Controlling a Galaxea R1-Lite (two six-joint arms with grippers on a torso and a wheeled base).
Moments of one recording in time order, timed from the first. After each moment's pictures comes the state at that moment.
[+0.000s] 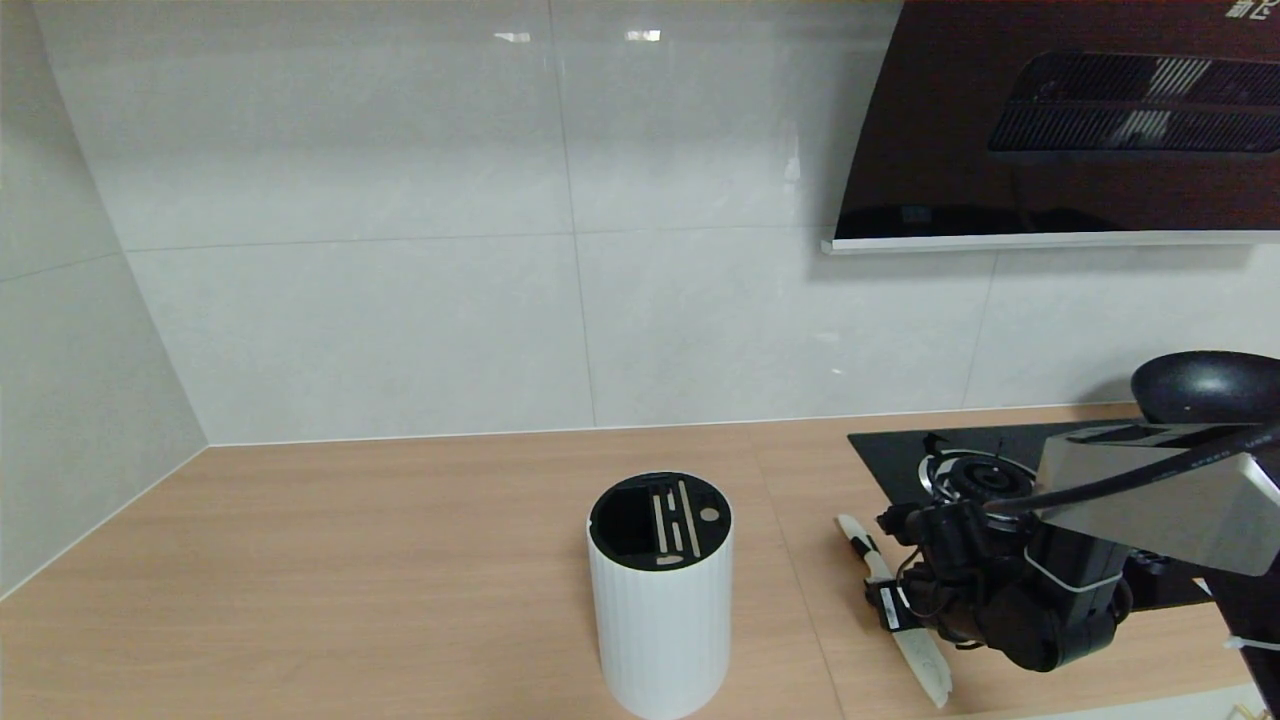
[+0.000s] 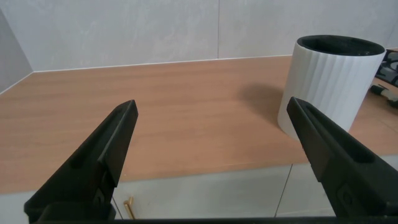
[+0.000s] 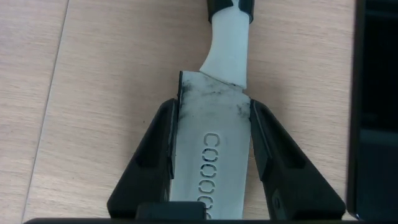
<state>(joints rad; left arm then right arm) 0.00 0.00 0.00 0.00 -0.04 0.01 0.27 2.46 -0.78 -0.86 -0.07 0.07</state>
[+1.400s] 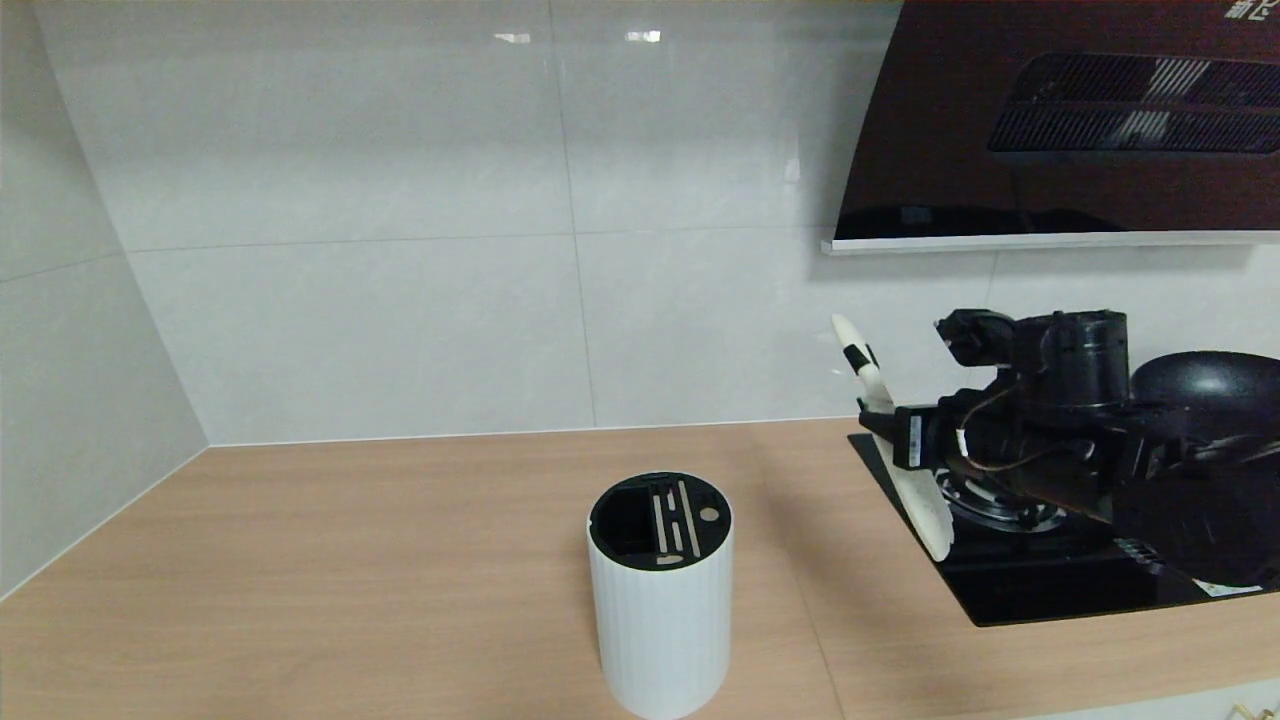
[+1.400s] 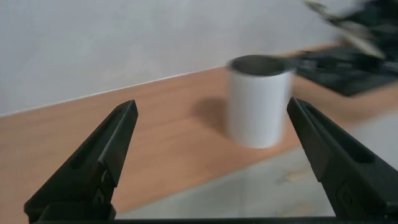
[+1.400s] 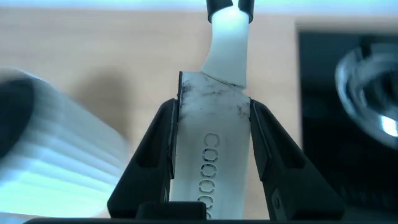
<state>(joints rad) -0.01 0.31 -0.40 0.13 -0.40 0.03 0.41 1.79 -0.86 -0.60 -0.05 0.16</state>
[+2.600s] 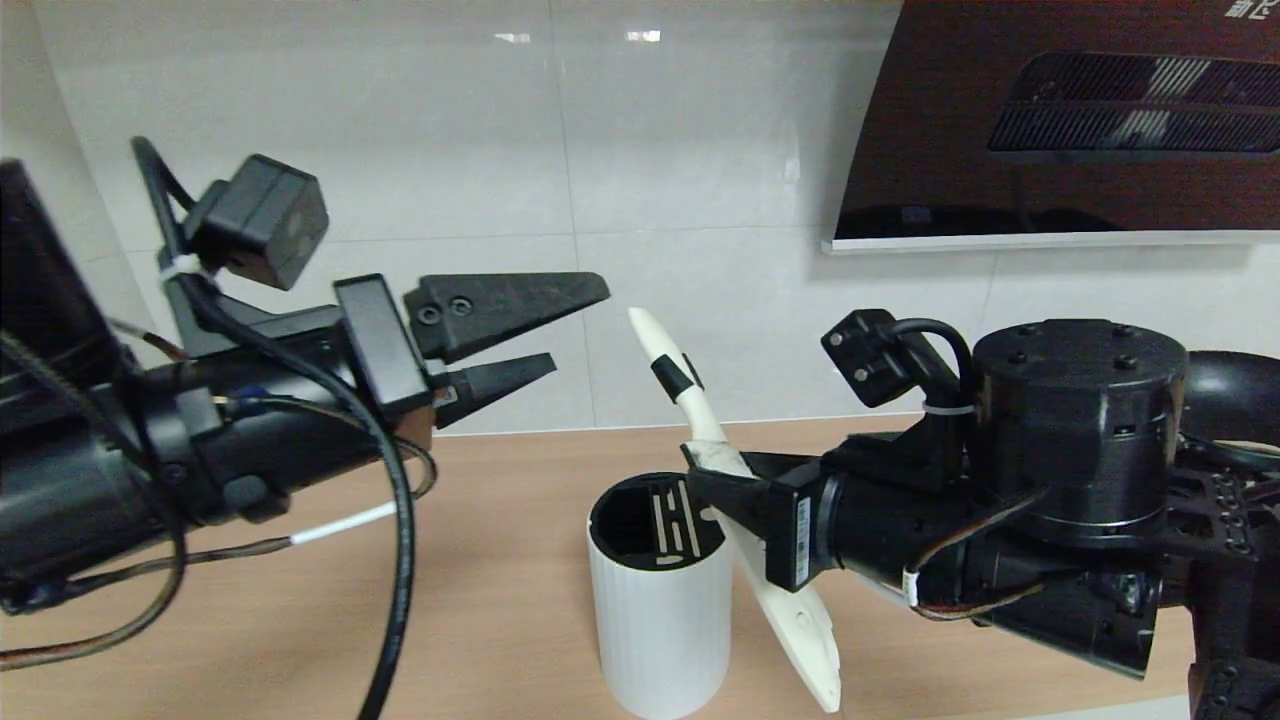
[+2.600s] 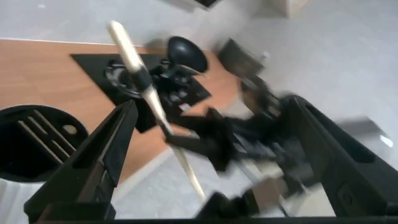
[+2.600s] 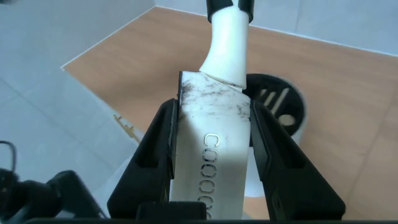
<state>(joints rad) -0.57 1.37 -0.79 -0.57 -0.33 -0.78 0.90 1.65 -0.85 -0.60 -0.08 0.30</state>
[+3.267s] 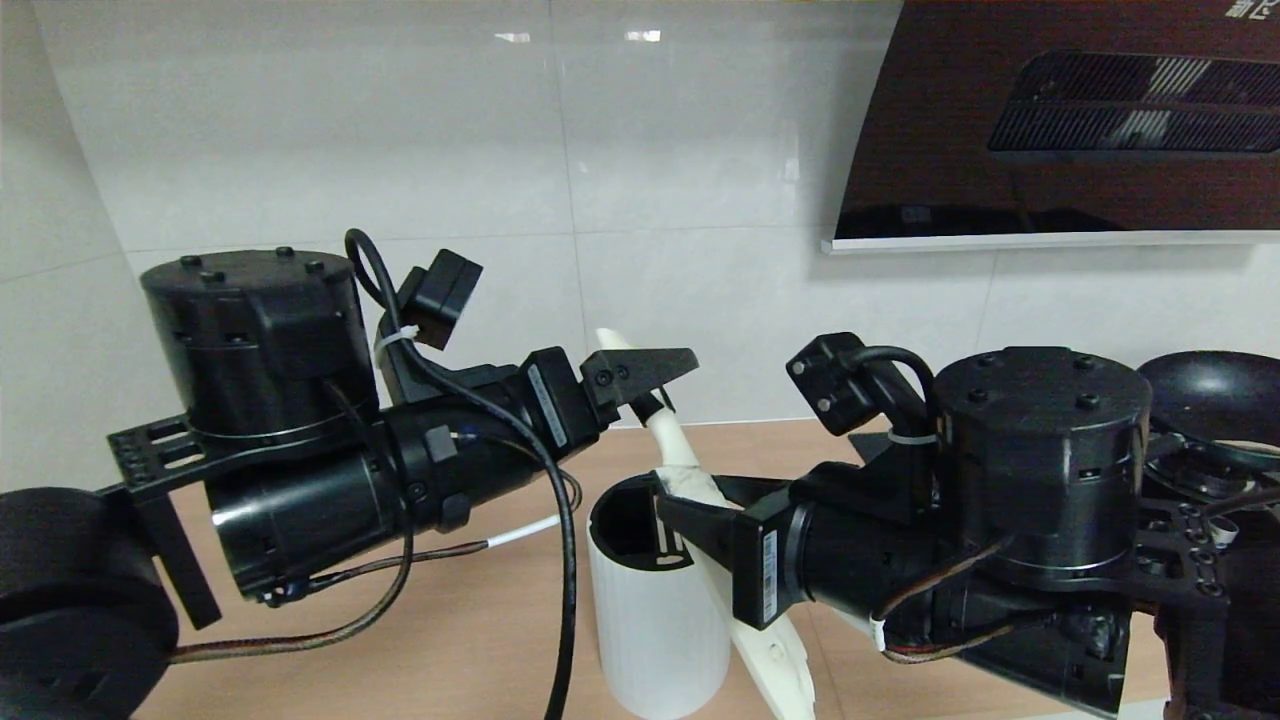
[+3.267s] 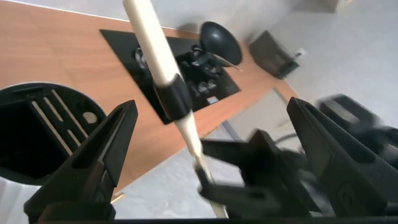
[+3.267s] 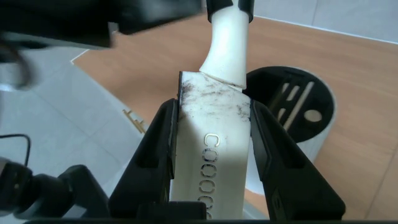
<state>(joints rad) -0.64 1.57 -0.80 -0.63 -0.16 -0.78 0.96 1.68 -0.85 -0.61 -0.11 0.32</state>
